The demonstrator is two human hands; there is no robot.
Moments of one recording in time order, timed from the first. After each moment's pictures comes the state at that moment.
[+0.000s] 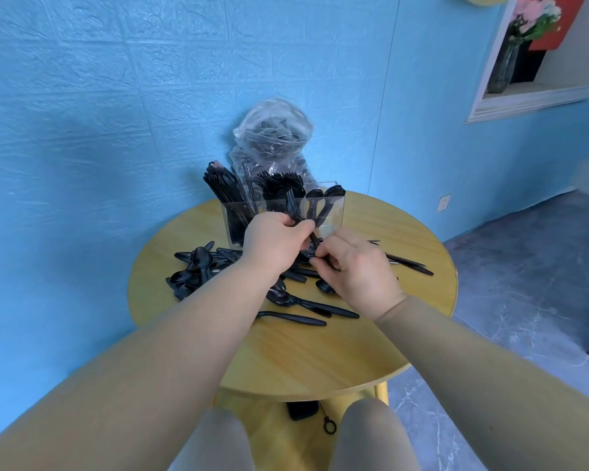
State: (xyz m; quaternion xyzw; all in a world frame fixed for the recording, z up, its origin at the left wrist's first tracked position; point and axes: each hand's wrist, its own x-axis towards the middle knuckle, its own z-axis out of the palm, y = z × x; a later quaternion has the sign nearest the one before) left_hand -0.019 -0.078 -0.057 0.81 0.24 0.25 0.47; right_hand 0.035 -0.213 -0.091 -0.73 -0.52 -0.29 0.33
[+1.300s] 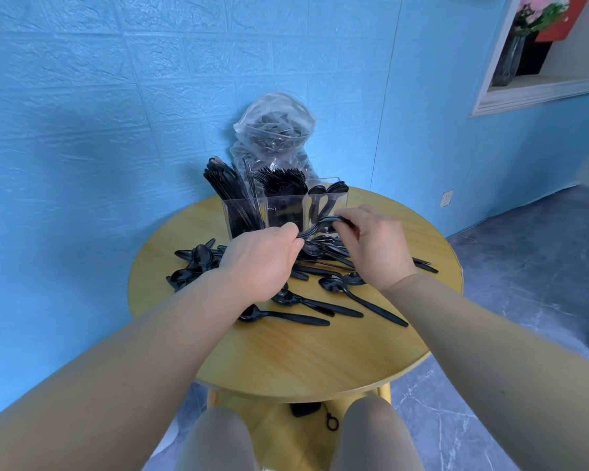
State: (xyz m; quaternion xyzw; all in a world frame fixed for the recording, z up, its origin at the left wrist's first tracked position) left_hand -0.050 -0.059 -0.064 0.98 0.08 0.17 -0.02; right_hand 0.053 -0.211 -0.072 -0.79 -0.42 -0.27 0.35
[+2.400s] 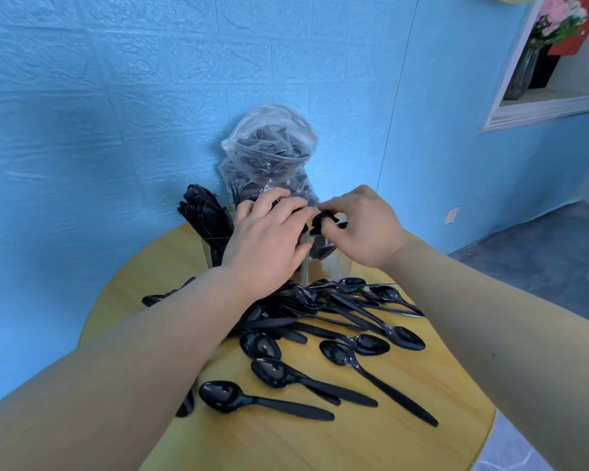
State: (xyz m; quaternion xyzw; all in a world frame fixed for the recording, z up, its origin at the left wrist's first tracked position) left_hand 0.046 -0.010 -0.056 0.94 0.02 0.34 -0.07; right_hand 0.158 -0.148 -0.036 -0.85 -0.44 -0.16 0.24
